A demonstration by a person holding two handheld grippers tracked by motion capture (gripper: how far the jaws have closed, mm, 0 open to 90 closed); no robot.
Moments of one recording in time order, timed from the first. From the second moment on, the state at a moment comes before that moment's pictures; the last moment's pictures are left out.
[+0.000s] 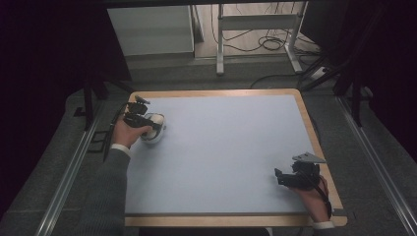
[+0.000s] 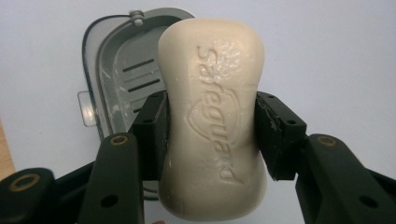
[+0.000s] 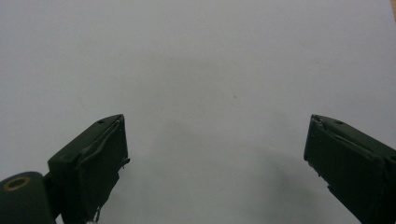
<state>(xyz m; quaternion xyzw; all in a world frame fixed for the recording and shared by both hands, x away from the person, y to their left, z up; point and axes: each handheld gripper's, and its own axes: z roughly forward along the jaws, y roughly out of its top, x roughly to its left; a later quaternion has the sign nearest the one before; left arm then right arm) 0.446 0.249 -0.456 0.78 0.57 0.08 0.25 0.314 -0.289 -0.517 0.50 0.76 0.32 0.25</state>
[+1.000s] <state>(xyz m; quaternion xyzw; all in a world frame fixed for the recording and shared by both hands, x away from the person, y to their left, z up) 0.411 0.237 -0.447 0.78 0.54 0.11 0.30 0.313 -0.287 -0.518 0.50 0.77 0.31 0.25</state>
